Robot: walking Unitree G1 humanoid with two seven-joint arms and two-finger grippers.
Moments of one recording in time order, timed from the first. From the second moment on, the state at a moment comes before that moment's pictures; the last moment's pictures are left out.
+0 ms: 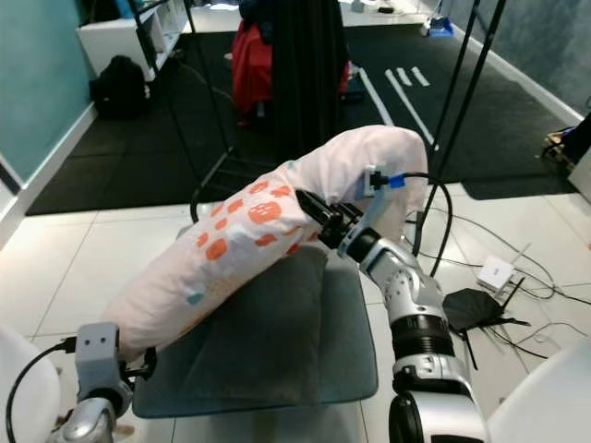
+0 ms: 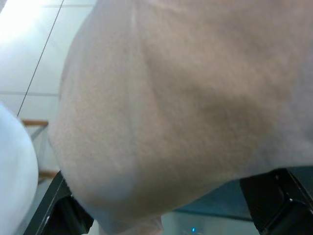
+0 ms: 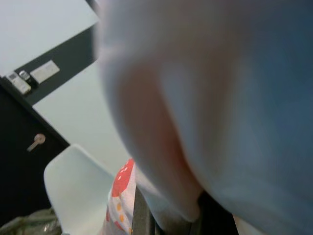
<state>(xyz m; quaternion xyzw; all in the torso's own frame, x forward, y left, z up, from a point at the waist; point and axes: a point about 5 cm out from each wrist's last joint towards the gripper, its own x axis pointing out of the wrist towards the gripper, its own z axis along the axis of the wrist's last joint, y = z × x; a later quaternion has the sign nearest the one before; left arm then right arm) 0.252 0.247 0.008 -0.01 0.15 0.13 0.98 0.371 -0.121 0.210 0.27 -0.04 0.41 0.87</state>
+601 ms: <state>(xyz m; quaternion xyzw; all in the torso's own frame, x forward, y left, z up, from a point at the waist) 0.256 0.241 0.006 -0.01 0.15 0.13 0.98 0.374 -0.124 0.220 0.25 -0.05 0.40 0.88</state>
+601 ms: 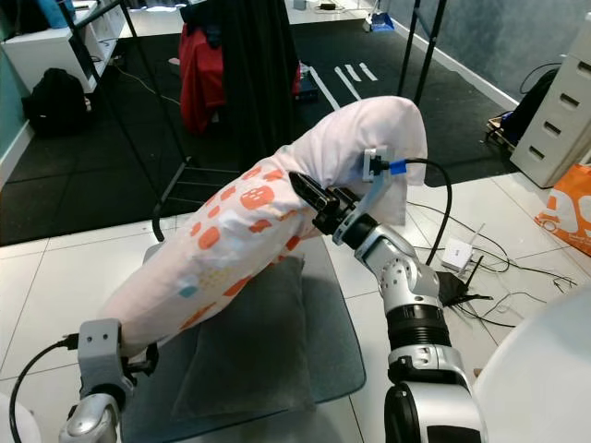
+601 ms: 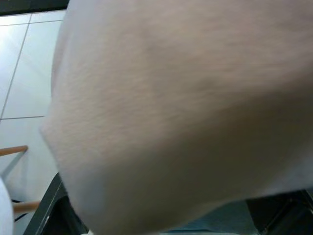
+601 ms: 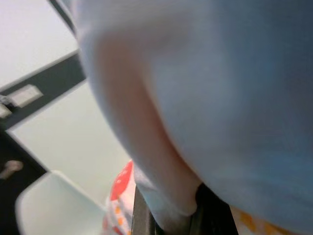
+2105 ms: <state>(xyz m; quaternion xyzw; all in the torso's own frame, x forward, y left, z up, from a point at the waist) 0.250 0.235 -0.009 -0.02 0.18 0.13 0.97 0.384 -0.219 0.196 0.22 -0.01 0.13 0.97</state>
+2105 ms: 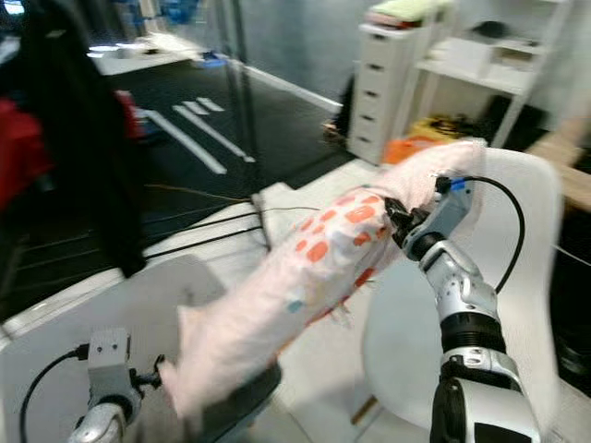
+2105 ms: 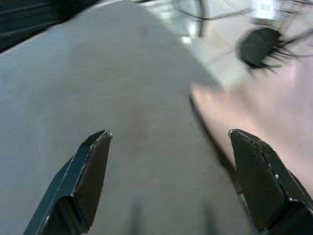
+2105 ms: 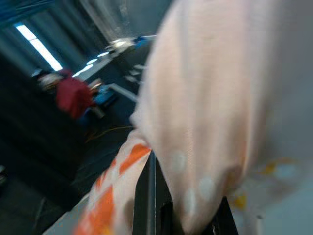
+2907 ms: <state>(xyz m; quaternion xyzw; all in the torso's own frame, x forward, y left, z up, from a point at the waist) 0.245 0.233 -0.014 -0.01 0.19 0.13 0.97 0.390 -0.209 0.240 0.18 -0.07 0.14 0.97</state>
